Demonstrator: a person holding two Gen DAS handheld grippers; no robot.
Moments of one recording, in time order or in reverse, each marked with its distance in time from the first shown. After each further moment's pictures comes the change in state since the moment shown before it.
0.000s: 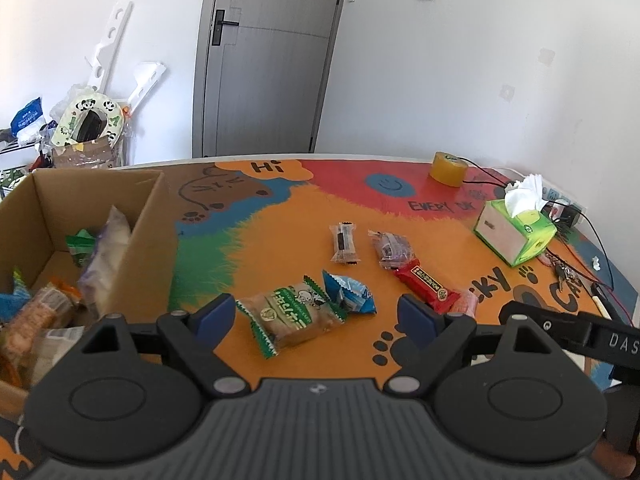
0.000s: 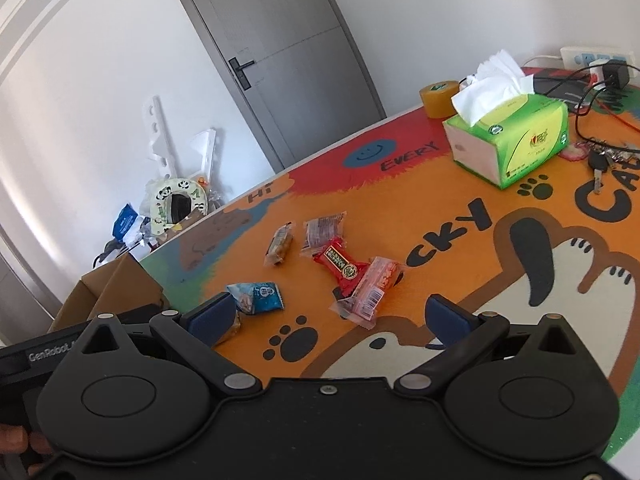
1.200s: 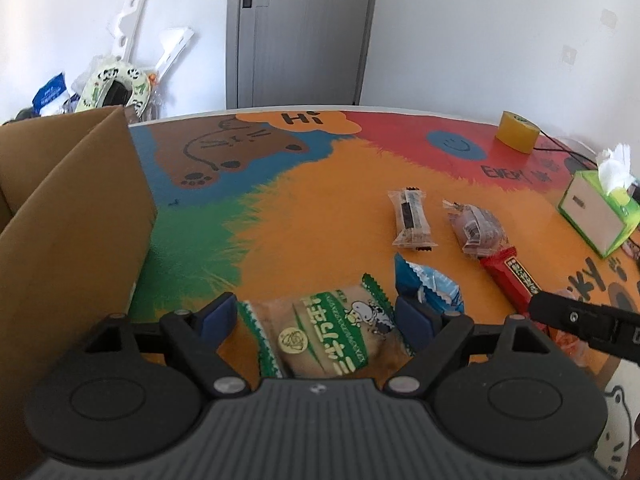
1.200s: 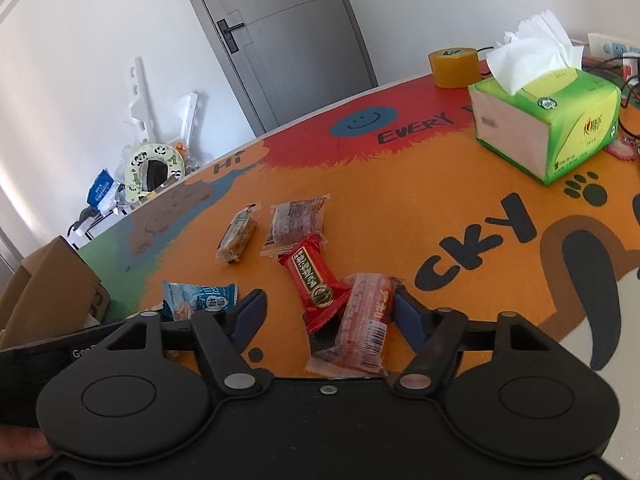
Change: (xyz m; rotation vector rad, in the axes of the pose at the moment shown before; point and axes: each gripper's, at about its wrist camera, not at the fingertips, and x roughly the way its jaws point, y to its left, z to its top) left arm 0.101 0.006 -0.004 -0.007 0.097 0.139; right arm 0.083 -0.003 0.012 -0.063 0.089 -0.069
